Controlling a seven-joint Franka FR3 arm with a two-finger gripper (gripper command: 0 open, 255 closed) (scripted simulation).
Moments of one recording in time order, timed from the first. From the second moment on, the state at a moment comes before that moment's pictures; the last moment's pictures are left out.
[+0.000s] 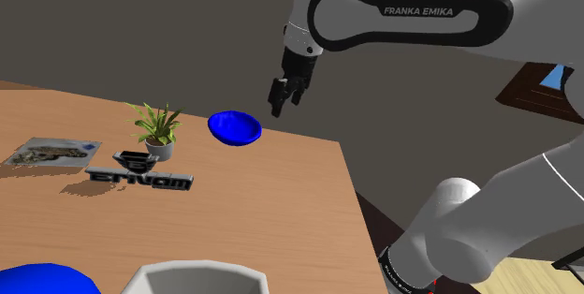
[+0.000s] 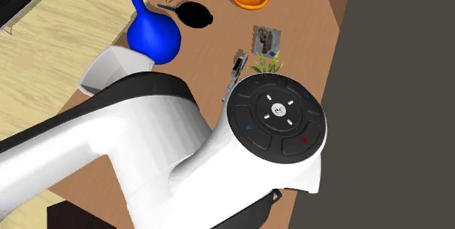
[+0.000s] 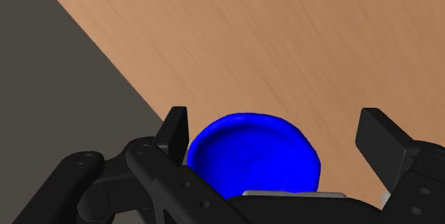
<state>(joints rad) 0.15 -0.32 0.08 -2.16 -0.02 1.86 0.02</state>
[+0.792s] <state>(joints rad) 0.25 0.01 0.19 -1.91 -0.02 1.94 -0.05</state>
